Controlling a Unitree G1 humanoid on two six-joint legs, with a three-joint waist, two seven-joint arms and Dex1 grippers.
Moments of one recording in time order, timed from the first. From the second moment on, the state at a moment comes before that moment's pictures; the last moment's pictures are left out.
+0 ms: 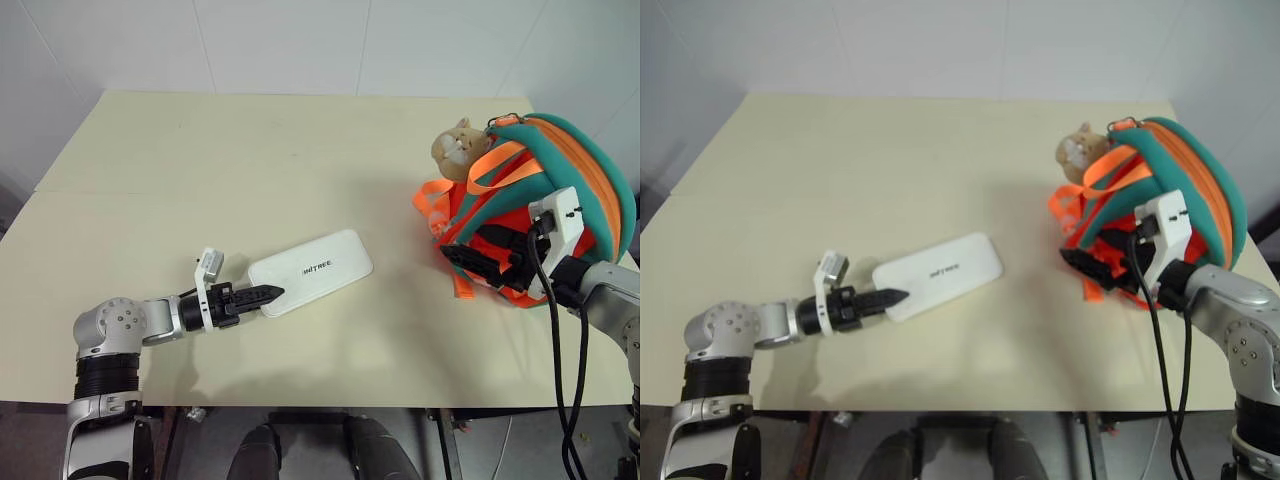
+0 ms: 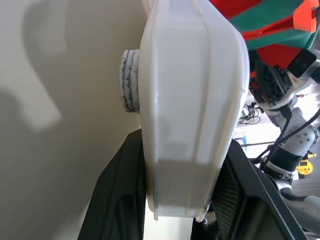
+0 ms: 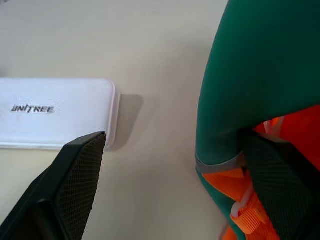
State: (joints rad) left arm -0.46 0.49 0.30 0.20 -0.87 1.40 -0.74; right arm -0.29 -0.80 -0.37 -0.36 0.79 0.96 0.56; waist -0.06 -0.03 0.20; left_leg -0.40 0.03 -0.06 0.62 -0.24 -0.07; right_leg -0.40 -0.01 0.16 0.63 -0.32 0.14
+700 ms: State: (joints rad) left arm -0.47 0.49 0.30 0.21 -0.87 1.40 -0.73; right arm -0.38 -0.62 -0.35 -0.38 0.70 0.93 0.32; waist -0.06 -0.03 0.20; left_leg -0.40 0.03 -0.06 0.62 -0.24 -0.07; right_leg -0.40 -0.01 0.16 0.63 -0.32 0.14
